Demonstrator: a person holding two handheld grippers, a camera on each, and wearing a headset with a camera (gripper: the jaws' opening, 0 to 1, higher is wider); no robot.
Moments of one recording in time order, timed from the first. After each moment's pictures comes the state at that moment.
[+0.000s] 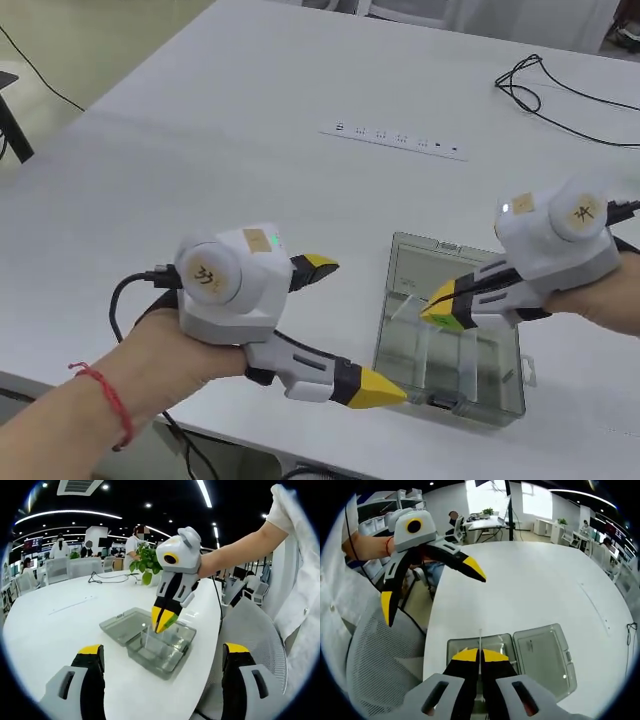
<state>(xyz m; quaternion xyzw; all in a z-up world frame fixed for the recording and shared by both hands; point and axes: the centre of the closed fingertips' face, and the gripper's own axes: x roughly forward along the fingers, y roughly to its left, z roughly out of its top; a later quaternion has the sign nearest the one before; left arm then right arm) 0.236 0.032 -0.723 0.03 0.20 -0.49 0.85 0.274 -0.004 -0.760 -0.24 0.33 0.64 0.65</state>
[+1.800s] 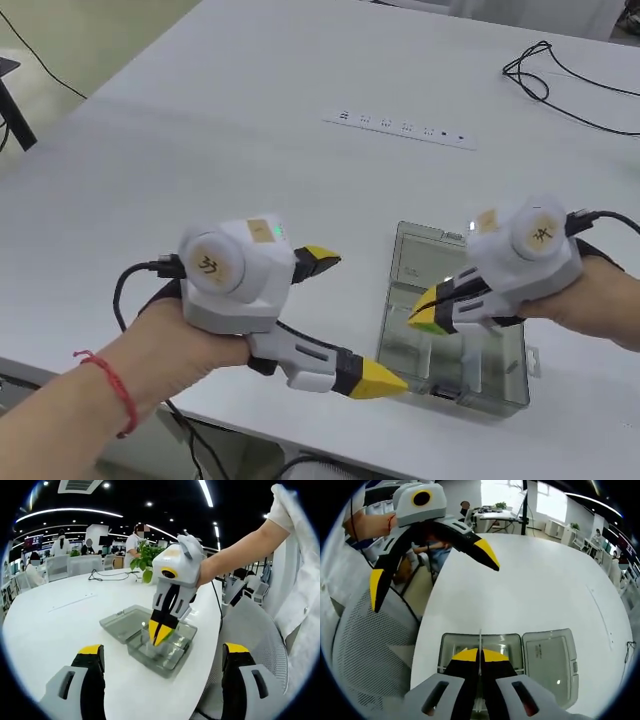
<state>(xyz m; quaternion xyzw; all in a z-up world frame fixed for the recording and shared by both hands) 0.238 0.033 -0.730 0.03 0.20 -0.49 0.85 0.270 0.007 -0.796 -0.31 0.32 0.65 0.62</state>
